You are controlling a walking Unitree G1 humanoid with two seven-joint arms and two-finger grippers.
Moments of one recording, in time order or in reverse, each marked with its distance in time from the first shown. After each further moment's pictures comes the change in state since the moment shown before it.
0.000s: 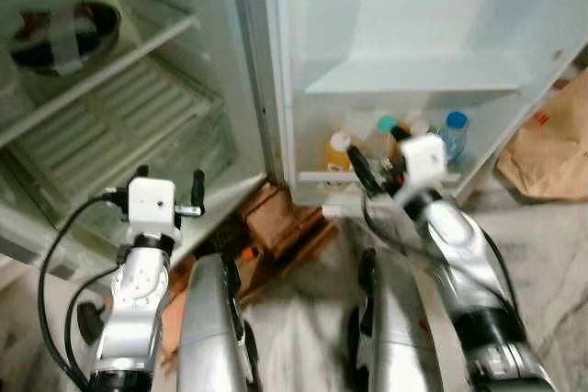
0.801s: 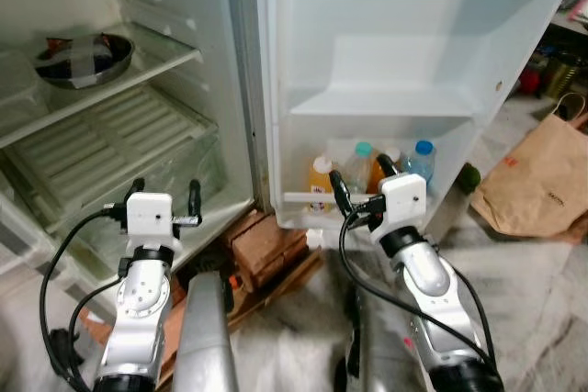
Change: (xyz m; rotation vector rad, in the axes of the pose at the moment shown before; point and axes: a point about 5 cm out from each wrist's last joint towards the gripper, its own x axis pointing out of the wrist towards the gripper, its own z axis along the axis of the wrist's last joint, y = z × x) left arm 0.000 -0.008 -0.010 -0.039 -0.025 0.035; right arm -0.007 0.038 0.003 -0.021 -0.030 -0.065
